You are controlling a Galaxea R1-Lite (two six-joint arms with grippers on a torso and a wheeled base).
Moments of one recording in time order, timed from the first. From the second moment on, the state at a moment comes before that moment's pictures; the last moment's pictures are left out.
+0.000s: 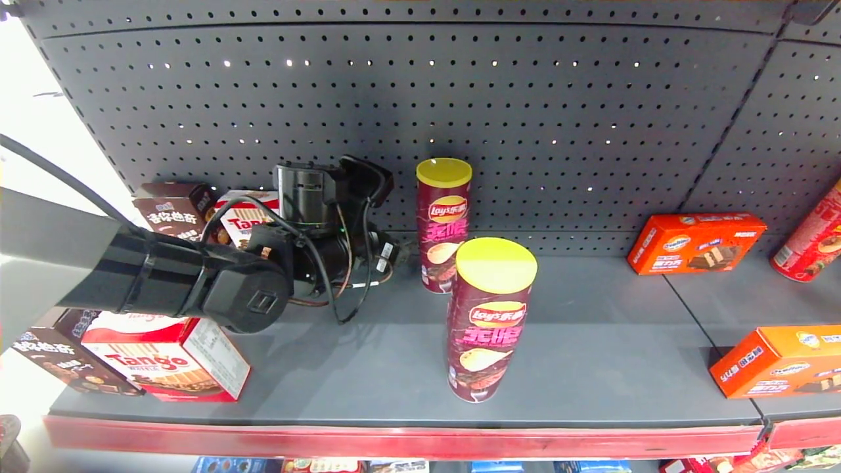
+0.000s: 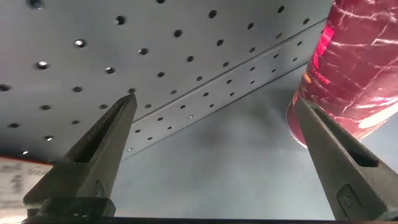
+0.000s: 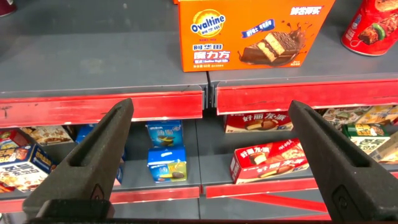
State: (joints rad) left arm -0.46 1.99 -1.22 -0.54 0.15 0.27; right arm 0.00 0.01 0.00 0.00 -0.09 0.01
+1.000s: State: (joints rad) left arm -0.49 2.02 -1.24 -0.56 0.15 0.27; right arm 0.00 0.01 0.00 0.00 -0.09 0.01
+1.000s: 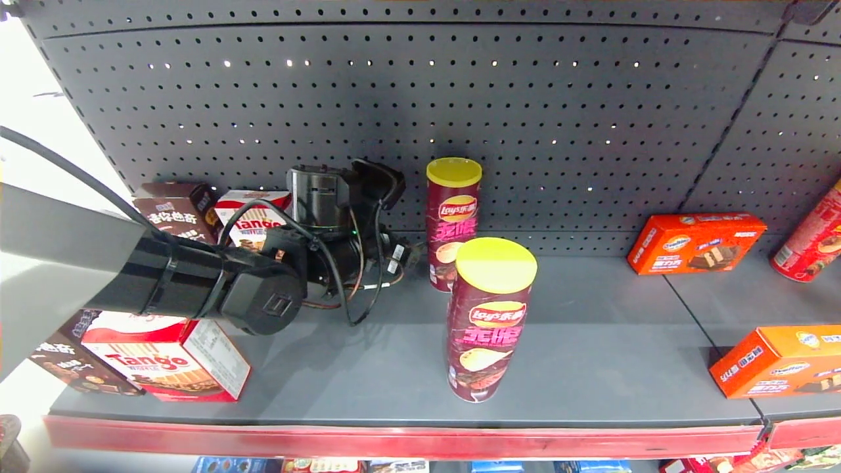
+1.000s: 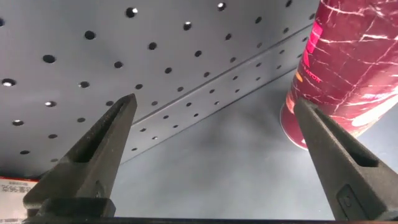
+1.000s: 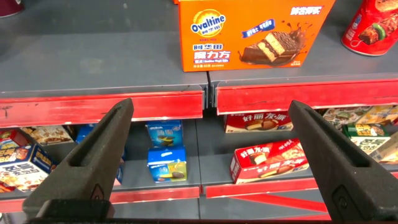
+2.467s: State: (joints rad) left arm -0.53 0.63 -0.52 -0.32 0.20 0.20; right arm 0.00 0.01 0.00 0.00 -0.09 0.01
